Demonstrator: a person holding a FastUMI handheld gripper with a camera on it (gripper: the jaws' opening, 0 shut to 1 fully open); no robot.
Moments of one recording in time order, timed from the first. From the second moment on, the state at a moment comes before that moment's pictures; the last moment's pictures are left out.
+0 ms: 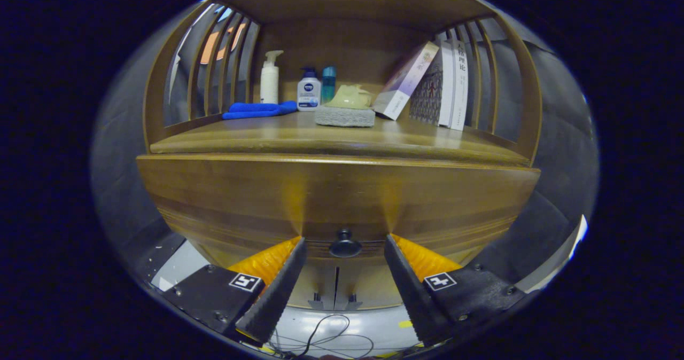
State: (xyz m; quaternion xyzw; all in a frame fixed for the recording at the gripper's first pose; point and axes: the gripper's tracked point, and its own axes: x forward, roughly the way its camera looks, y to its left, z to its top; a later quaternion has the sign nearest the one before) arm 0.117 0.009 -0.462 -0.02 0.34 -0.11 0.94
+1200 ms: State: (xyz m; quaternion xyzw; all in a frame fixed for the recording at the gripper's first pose) arm 0.073 -0.010 -0.288 -0.03 0.23 -0.05 0.97
